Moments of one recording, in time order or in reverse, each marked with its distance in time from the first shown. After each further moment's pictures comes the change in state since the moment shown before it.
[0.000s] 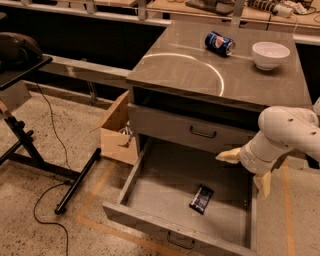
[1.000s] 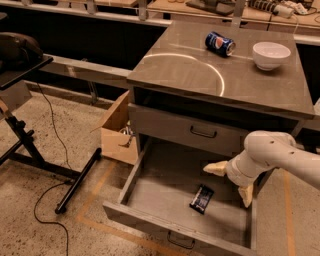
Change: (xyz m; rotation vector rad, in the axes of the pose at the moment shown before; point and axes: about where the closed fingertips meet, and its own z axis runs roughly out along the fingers) arm -0.004 -0.013 0.086 0.072 -0.023 -0.103
